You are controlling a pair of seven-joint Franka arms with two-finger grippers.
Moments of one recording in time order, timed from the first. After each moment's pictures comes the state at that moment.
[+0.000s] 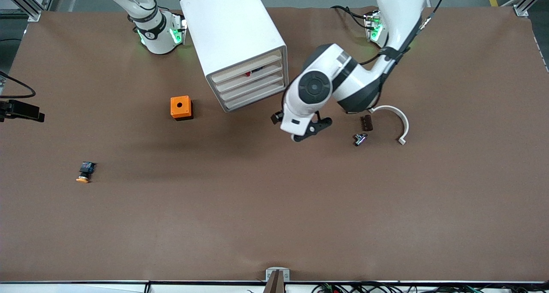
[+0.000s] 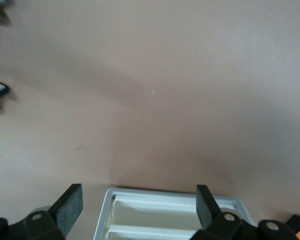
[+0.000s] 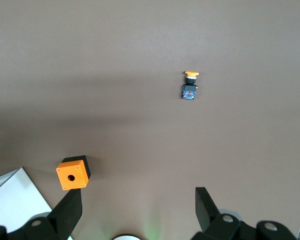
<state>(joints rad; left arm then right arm) -0.39 0.53 -0.36 -1.49 -0.10 1.88 -1.20 -0.07 0.31 -0.04 -1.15 -0.04 1.29 -0.12</state>
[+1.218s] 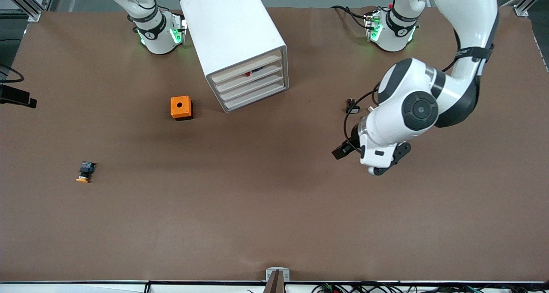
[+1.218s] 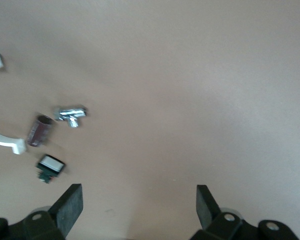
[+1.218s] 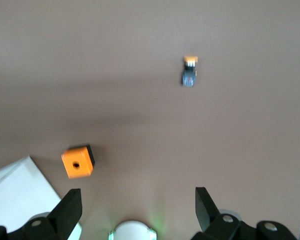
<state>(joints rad) -0.11 0.44 -0.36 -1.48 -0.03 1.81 -1.04 -0.10 0.26 -0.05 -1.18 -0.01 1.29 -0.11</state>
